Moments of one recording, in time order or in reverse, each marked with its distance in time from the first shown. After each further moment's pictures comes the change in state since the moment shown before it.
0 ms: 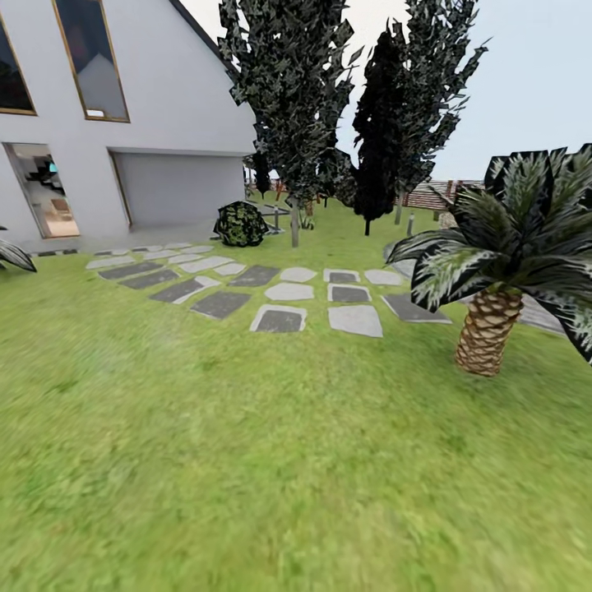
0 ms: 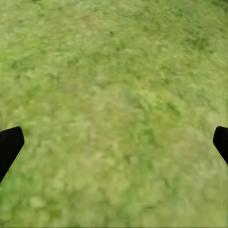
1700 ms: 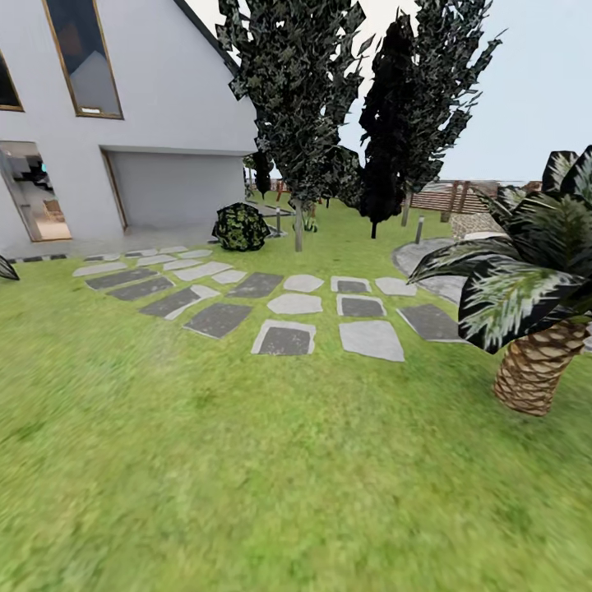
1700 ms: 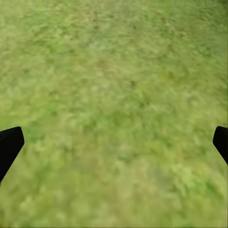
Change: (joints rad) left arm 0.001 -0.002 -0.002 0.000 0.000 0.000 0.000; right arm 0.000 -0.002 0.000 -0.001 0.002 -0.001 0.000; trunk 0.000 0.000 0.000
